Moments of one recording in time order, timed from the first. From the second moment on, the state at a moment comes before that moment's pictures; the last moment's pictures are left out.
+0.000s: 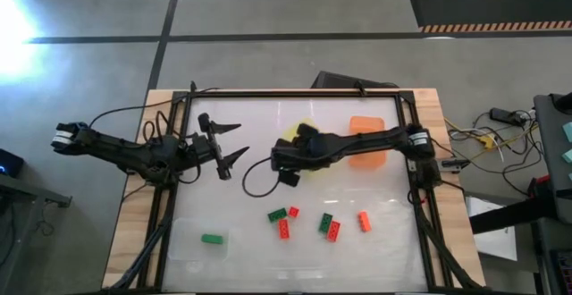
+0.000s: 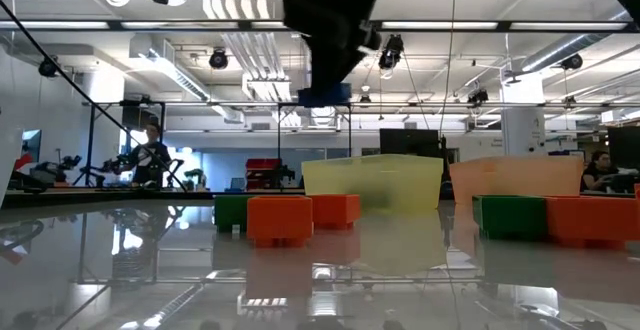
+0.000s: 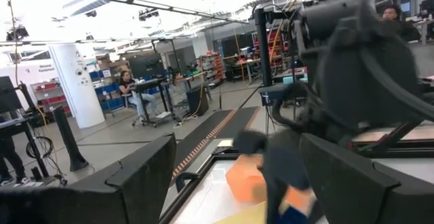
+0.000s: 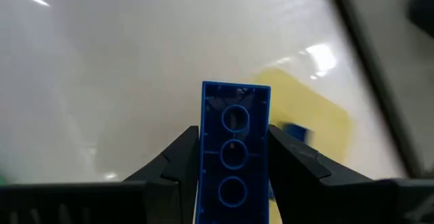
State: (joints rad) left arm -0.18 0.79 0.48 0.52 -0.53 0.29; right arm 0.06 2.04 1.87 -1.03 0.45 0.31
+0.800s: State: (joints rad) left arm -0.18 0.79 0.48 0.52 -0.53 0.29; right arm -0.22 1.89 1.37 -0.59 0.25 0.22
